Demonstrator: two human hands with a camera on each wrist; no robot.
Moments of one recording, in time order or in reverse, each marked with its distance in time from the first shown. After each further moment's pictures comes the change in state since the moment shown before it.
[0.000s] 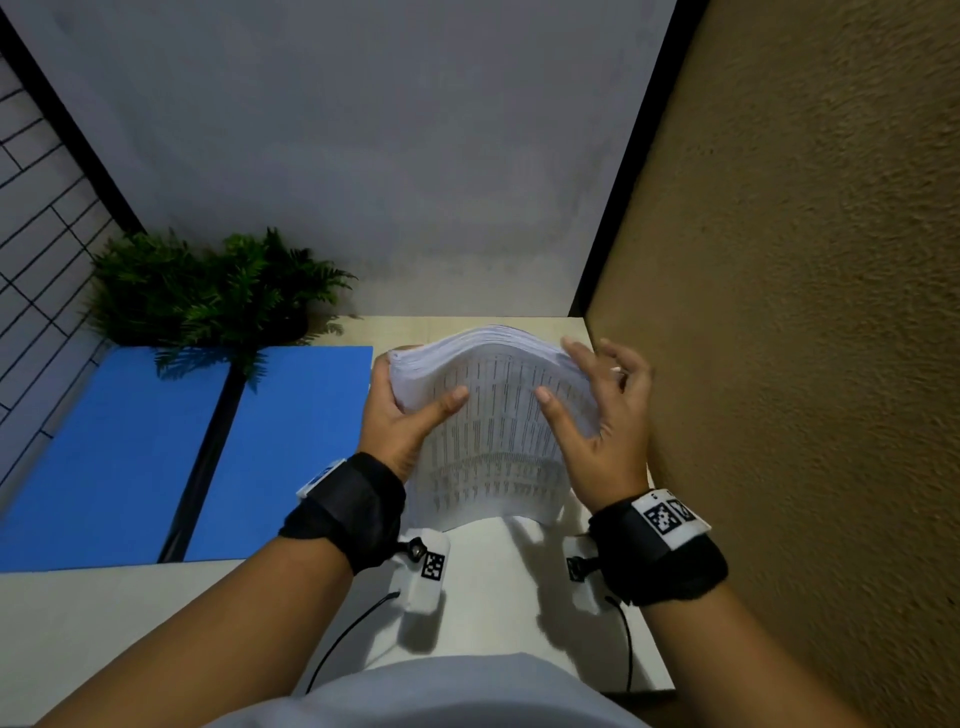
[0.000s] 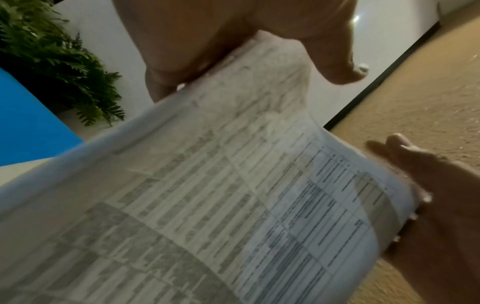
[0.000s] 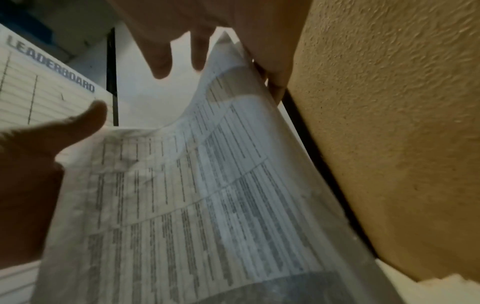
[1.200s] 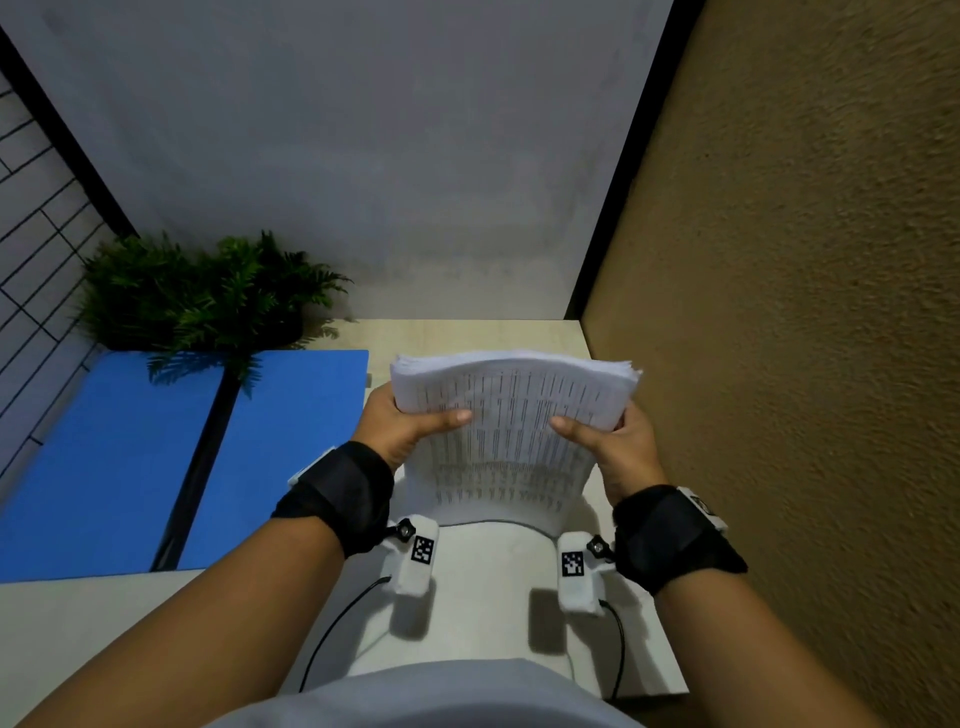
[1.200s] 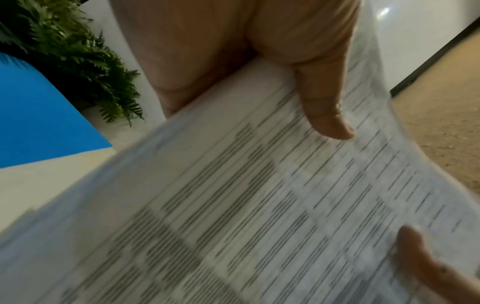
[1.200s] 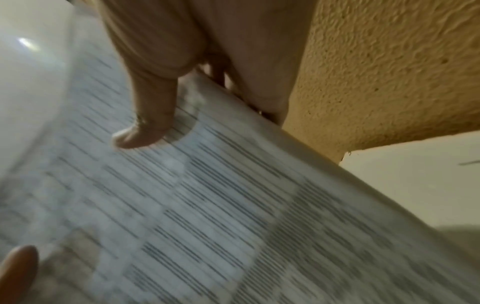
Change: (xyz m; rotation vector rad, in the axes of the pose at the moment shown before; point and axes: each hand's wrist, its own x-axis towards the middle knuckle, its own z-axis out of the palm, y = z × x) left_hand 0.016 0.000 -0.006 0.055 -0.126 -0.241; right_hand 0.006 0.022 -0.011 0.556 -0.126 0.680
